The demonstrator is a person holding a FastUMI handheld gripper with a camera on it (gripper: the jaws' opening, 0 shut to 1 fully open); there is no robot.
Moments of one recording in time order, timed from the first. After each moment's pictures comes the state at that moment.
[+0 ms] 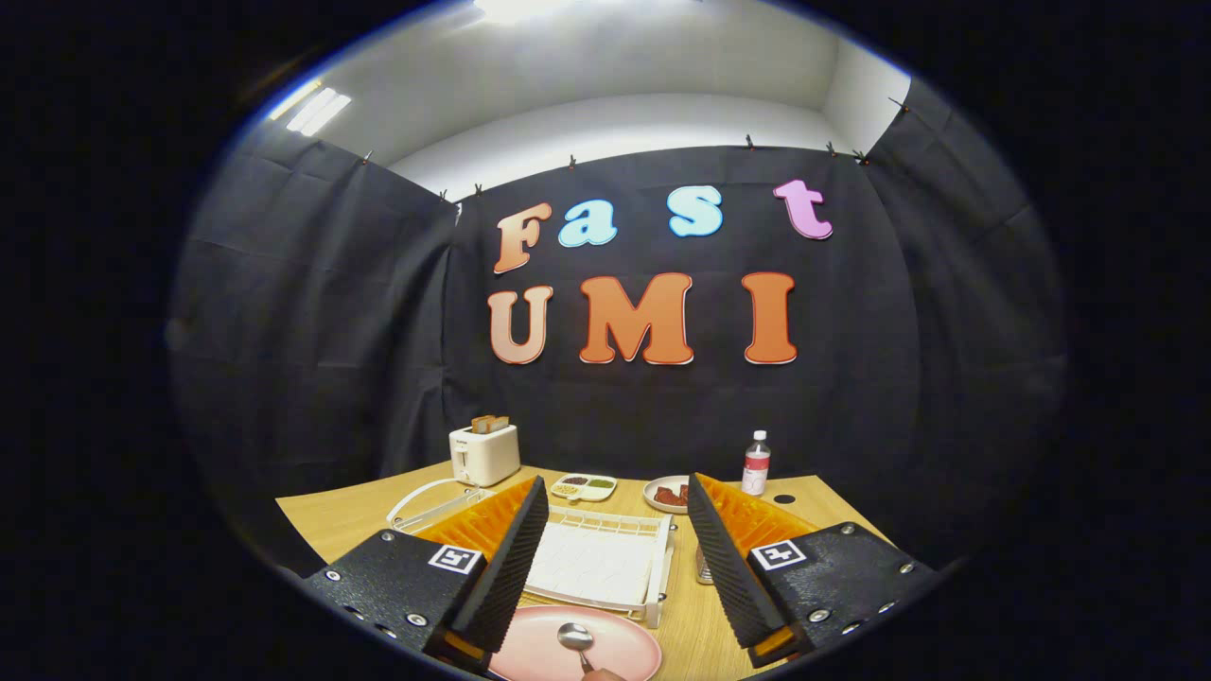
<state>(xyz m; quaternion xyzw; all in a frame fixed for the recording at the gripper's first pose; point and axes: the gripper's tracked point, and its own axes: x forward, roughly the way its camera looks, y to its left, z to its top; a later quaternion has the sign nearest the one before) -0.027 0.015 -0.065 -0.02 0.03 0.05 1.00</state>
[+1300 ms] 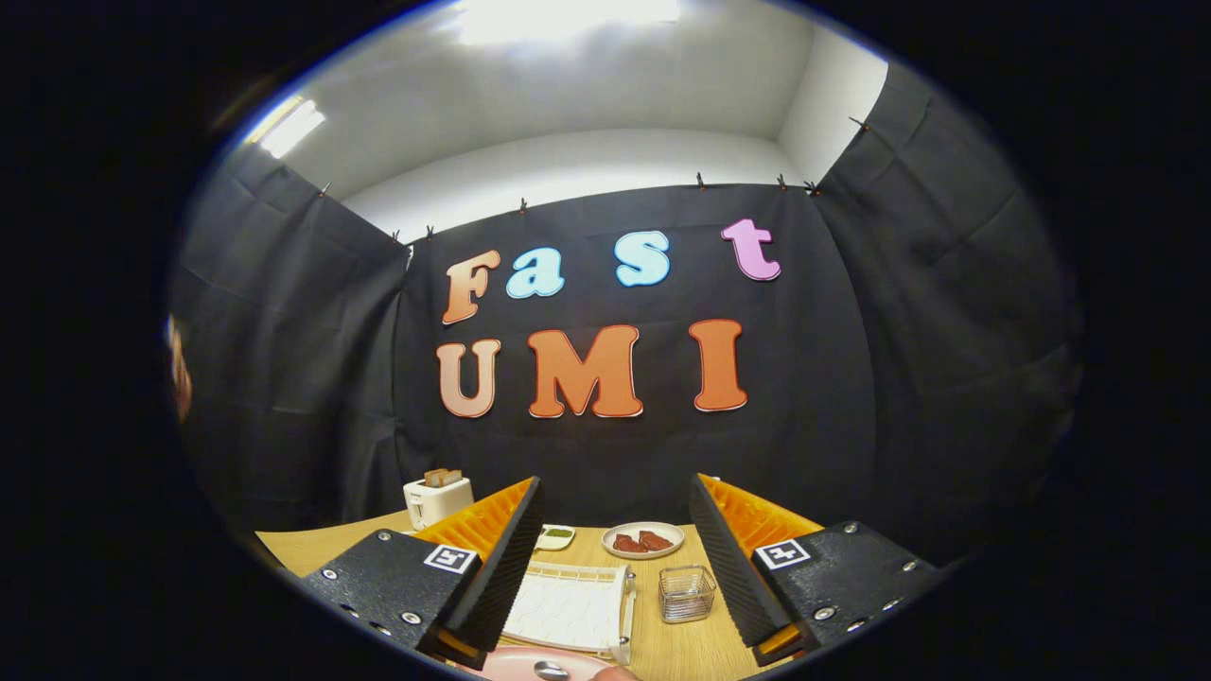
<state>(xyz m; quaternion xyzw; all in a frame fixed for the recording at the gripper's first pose) -0.005 -0.022 -0.014 -0.01 -0.03 -0.01 1.00</state>
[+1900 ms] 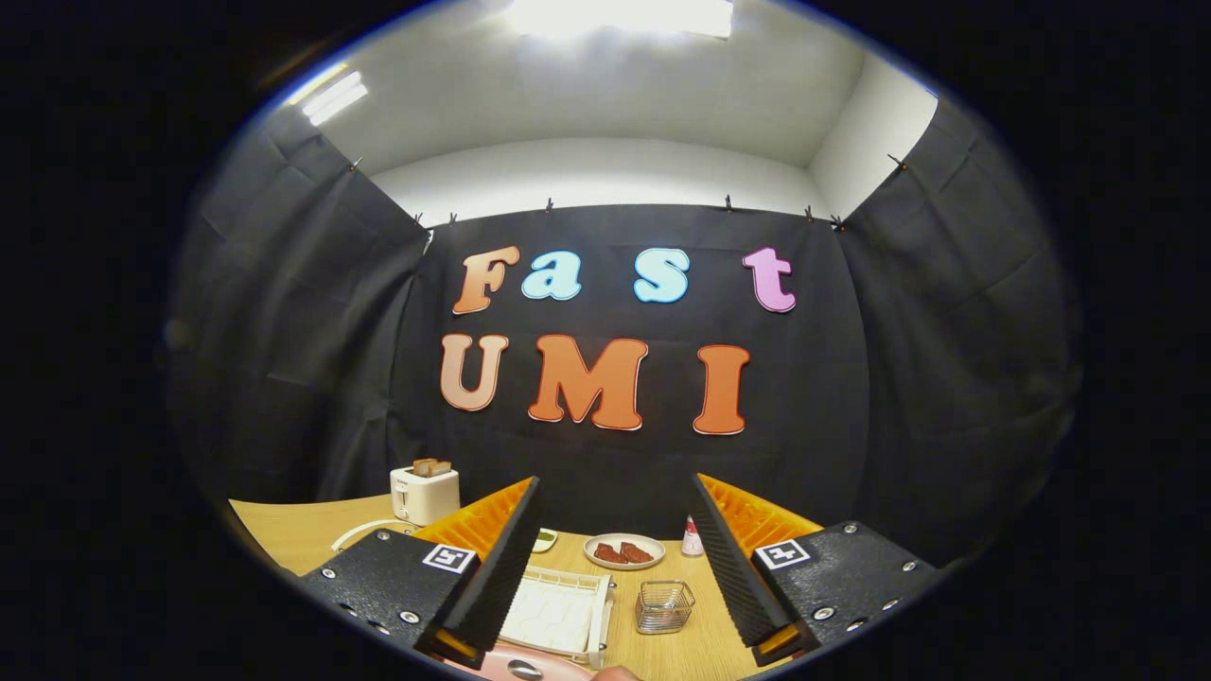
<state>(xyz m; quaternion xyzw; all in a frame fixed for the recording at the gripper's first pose) -0.008 0.000 0.003 -0.07 -0.05 -0.01 1.00</state>
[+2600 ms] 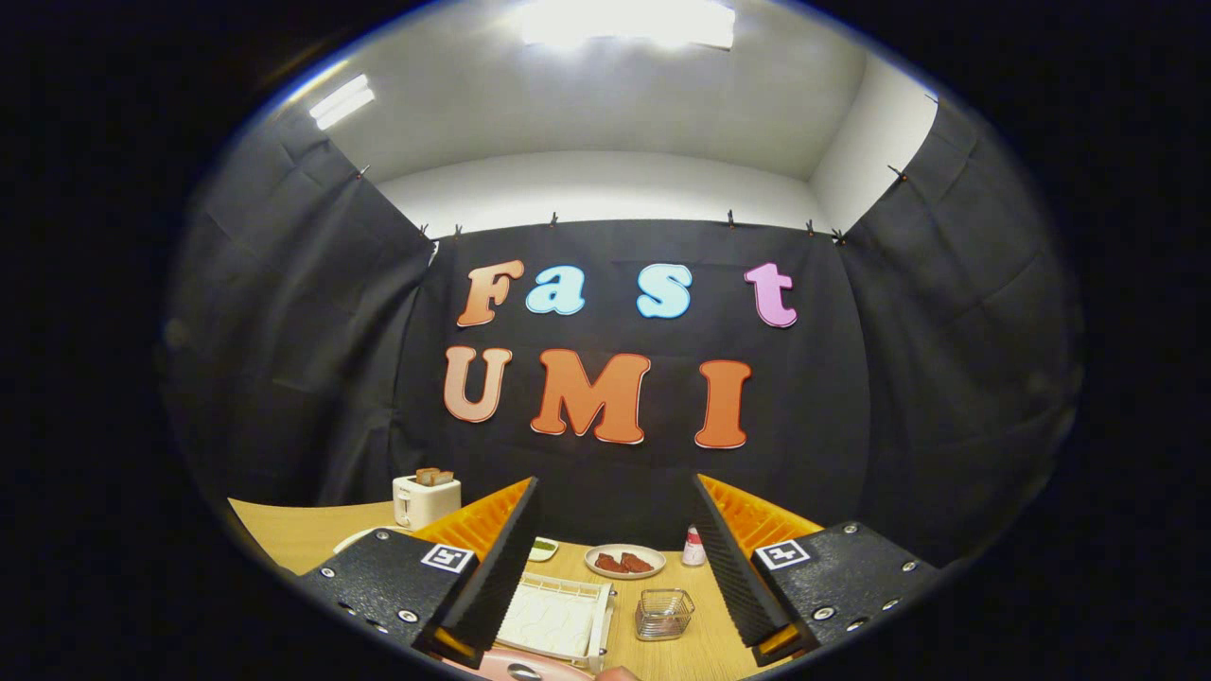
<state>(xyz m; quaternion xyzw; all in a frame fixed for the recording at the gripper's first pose) -0.015 0.003 0.012 -0.07 -0.08 -0.01 0.99</state>
